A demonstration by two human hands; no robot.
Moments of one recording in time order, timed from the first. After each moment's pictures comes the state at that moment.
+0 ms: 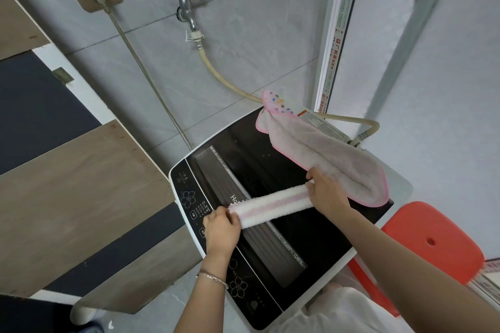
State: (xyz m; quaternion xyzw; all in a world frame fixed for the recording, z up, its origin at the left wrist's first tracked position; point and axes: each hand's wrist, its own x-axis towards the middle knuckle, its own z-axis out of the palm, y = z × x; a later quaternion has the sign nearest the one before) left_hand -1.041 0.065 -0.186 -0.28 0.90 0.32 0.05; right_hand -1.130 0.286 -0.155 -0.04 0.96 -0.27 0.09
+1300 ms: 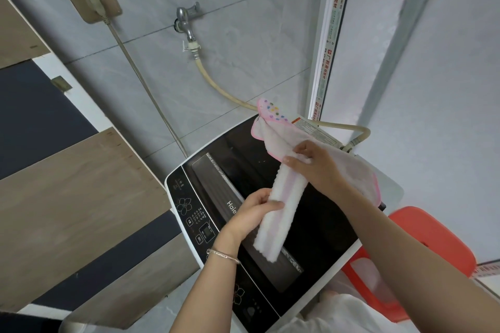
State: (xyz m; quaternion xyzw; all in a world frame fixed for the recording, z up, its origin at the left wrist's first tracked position) left_hand -1.075 0.108 -0.121 -0.06 0.71 0.66 0.24; right_hand -1.138 0.268 -0.070 -0.03 0.83 -0.55 0.07
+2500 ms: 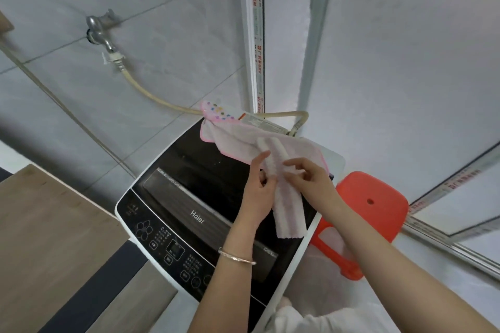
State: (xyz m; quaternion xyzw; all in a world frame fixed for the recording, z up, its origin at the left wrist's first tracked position) left_hand -1.078 0.189 -0.101 0.02 0.72 0.68 0.13; right_hand -1.061 0.322 -0.095 0.08 0.80 -0.59 -0.01
